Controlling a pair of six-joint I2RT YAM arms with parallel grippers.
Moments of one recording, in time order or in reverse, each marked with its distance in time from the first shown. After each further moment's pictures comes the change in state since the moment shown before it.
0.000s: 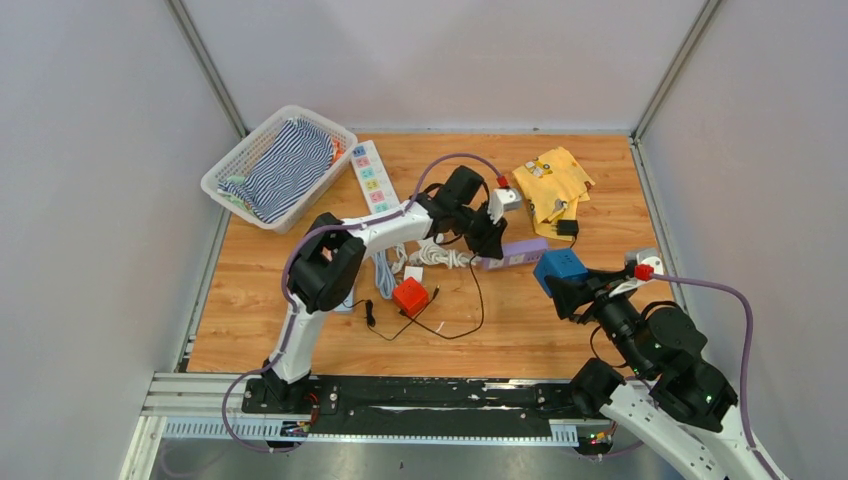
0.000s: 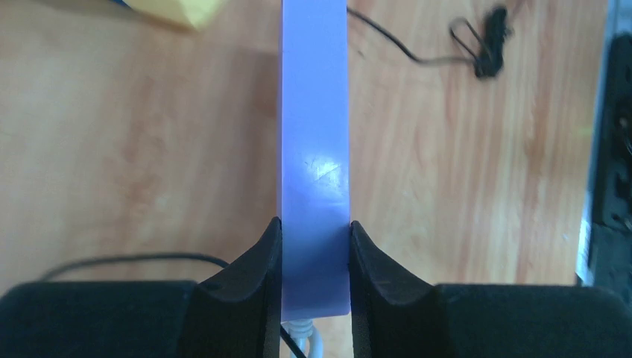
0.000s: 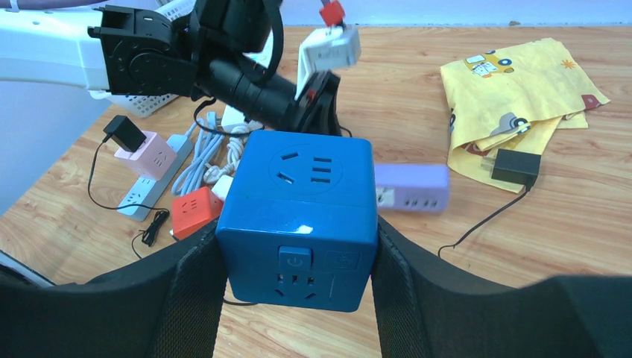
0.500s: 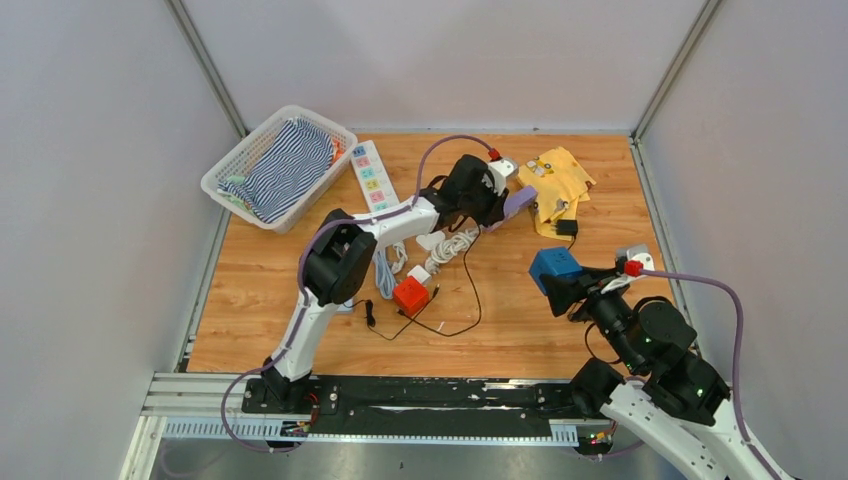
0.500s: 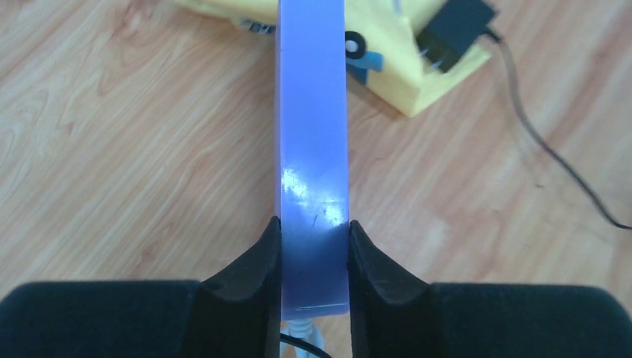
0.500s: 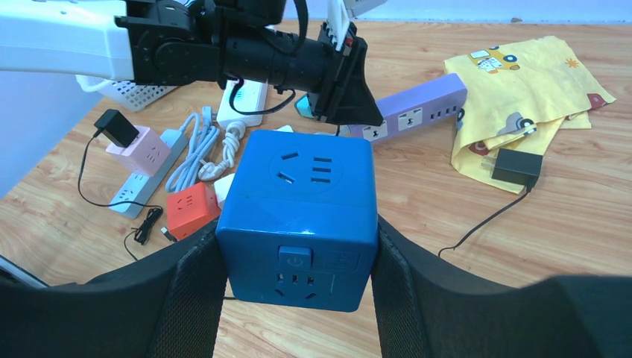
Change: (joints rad) left arm 0.010 0.128 0.105 0.145 -0.407 -0.141; right arm 0.000 0.033 -0.026 0.029 -0.002 -0.009
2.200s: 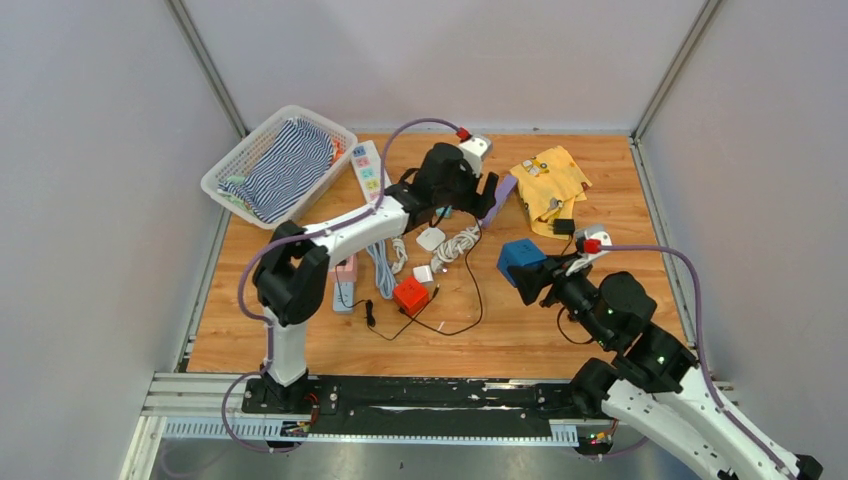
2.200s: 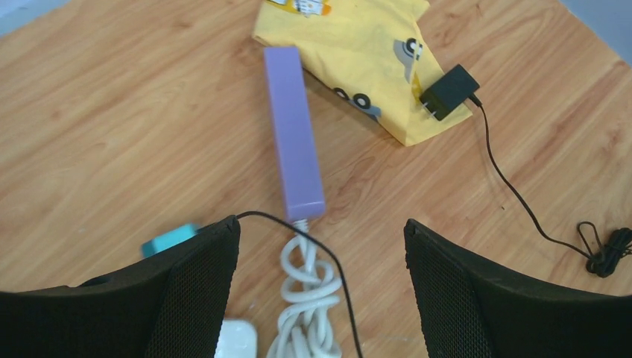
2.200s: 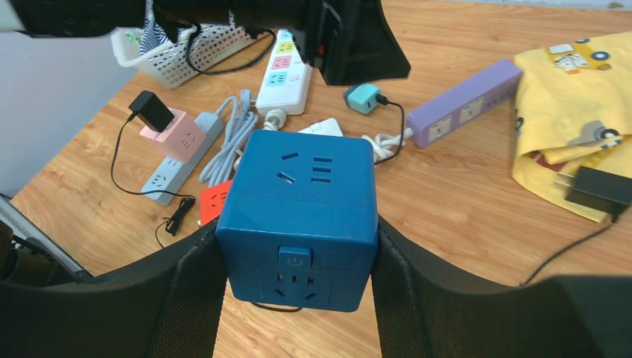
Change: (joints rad) left arm 0.033 -0.378 -0.241 0.009 -0.143 -0.098; right arm 0.000 0.246 -0.039 0.242 -0.145 0.024
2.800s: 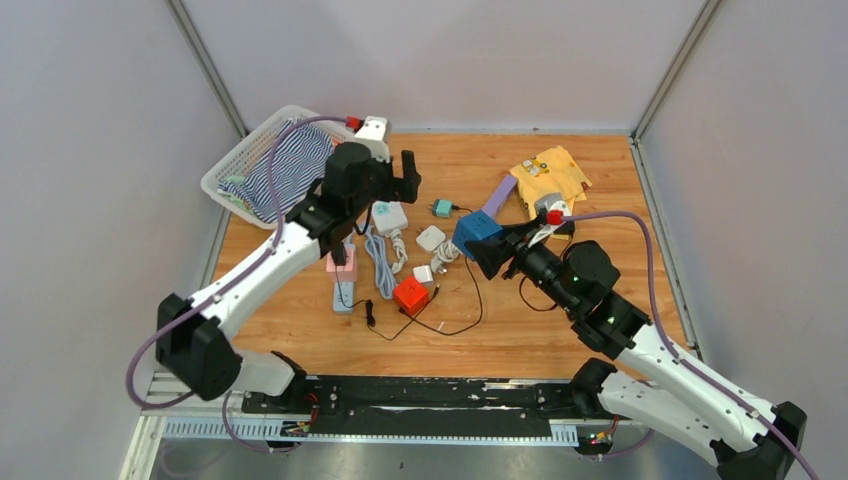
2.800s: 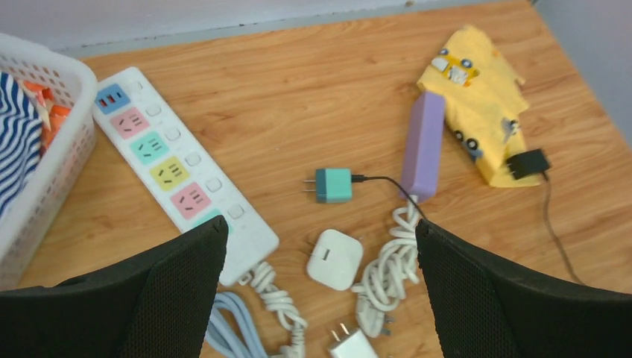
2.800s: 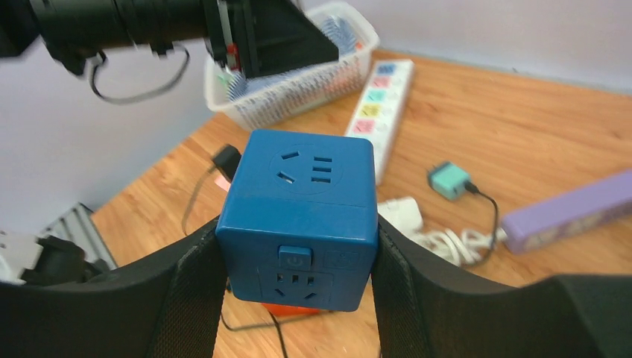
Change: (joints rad) left arm 0.161 -0.578 -0.378 -0.056 -0.217 -0.158; right arm 0.004 0.293 0.021 0.485 -0.194 0.002
